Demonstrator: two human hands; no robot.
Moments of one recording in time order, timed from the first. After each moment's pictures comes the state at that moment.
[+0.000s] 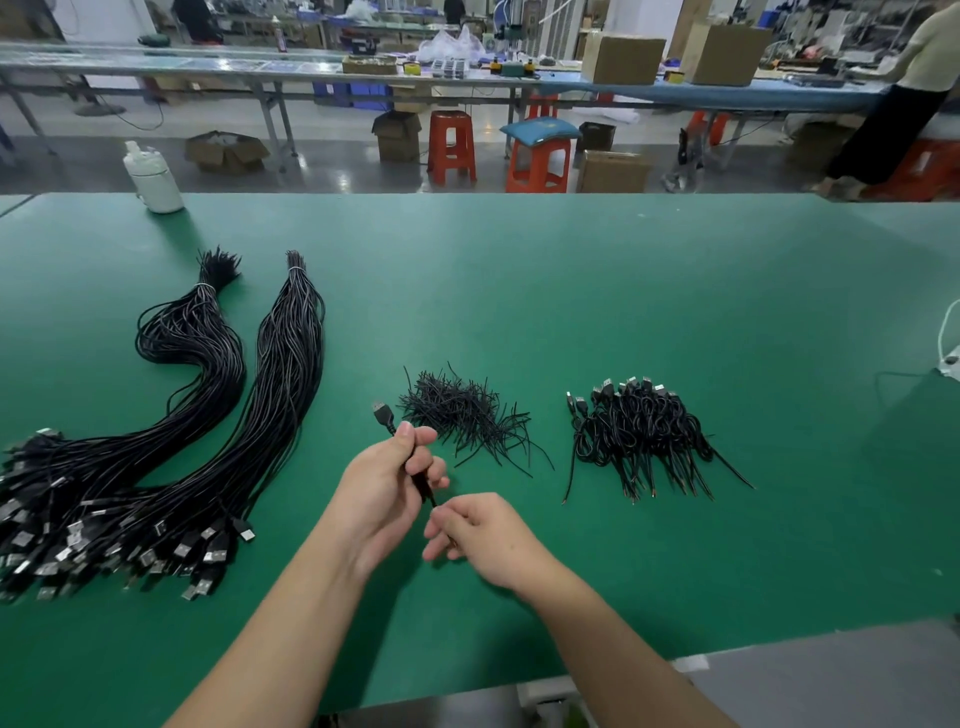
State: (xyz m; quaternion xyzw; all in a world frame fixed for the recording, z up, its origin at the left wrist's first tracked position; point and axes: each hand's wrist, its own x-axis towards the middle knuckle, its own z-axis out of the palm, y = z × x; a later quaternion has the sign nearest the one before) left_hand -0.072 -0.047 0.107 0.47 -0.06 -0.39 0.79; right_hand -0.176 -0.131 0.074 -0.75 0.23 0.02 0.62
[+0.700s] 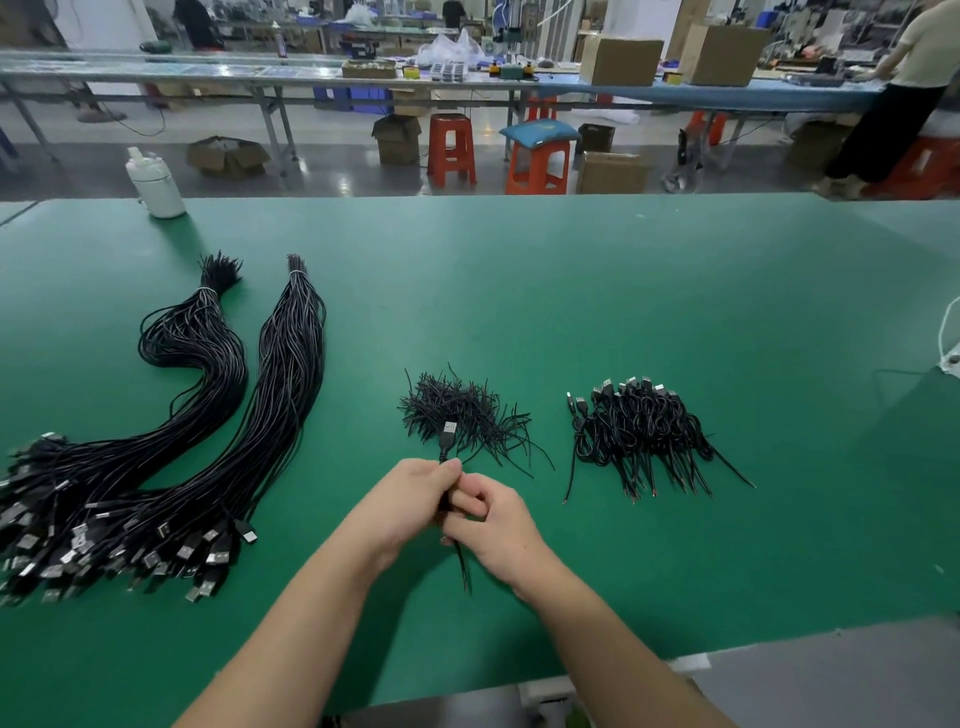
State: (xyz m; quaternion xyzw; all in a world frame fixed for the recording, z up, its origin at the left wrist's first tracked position) left_hand -0.080 -0.048 0.106 0.69 -0.21 -0.42 0.54; right_hand -0.173 -0.133 0.059 -0.69 0.26 -0.12 0.67
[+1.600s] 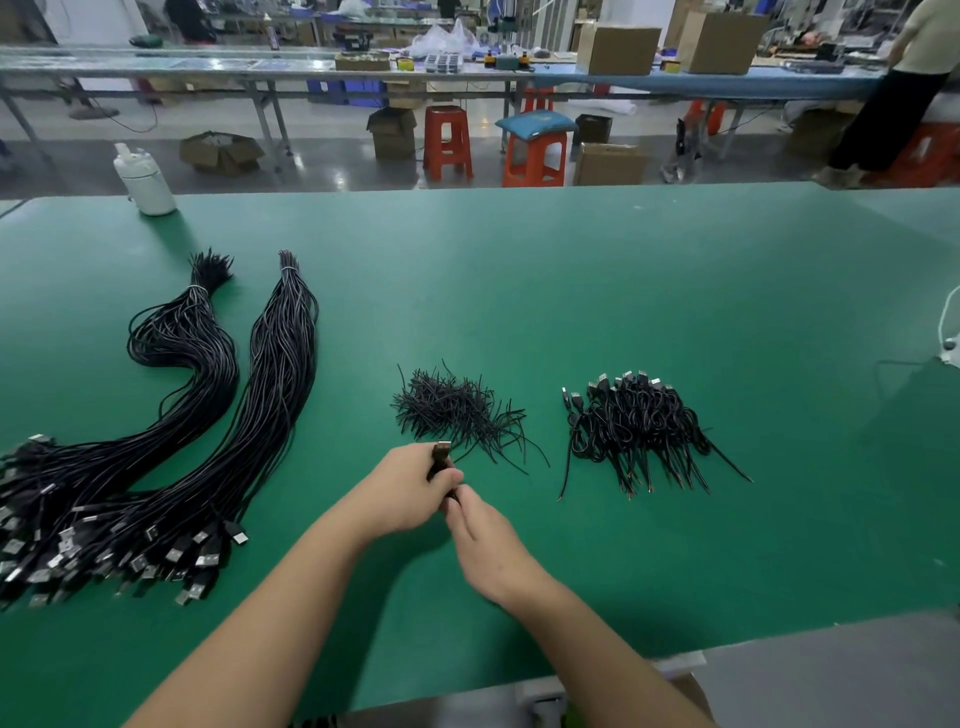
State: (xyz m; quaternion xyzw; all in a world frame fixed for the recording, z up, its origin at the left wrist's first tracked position) left_hand -0.048 -0.065 0.085 0.85 -0.43 -0.19 0.24; right_hand -0.179 -0.136 0.044 -0.86 0.24 -0.03 0.45
